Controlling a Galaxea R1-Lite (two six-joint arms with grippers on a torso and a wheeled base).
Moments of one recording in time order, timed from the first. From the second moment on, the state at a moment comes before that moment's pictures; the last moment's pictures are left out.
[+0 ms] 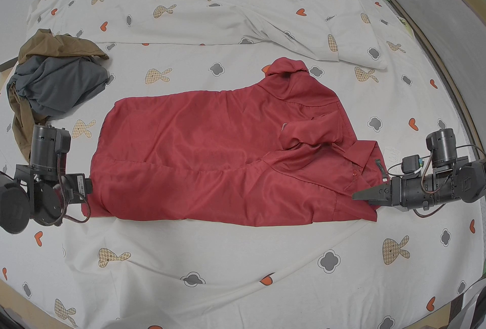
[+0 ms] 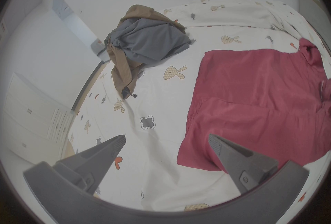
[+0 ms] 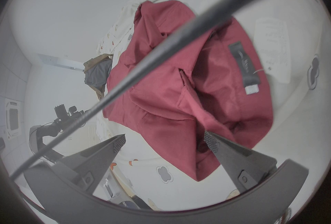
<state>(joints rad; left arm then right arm) -0.18 1.56 -0.70 -0.22 0.67 -0.17 0.07 1.77 -0.76 -0.20 0.69 0.24</state>
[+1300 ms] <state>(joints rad) -0.19 1.48 -0.84 0.03 0.46 -0.32 0.02 1.75 -1.00 -0.16 0.88 0.50</state>
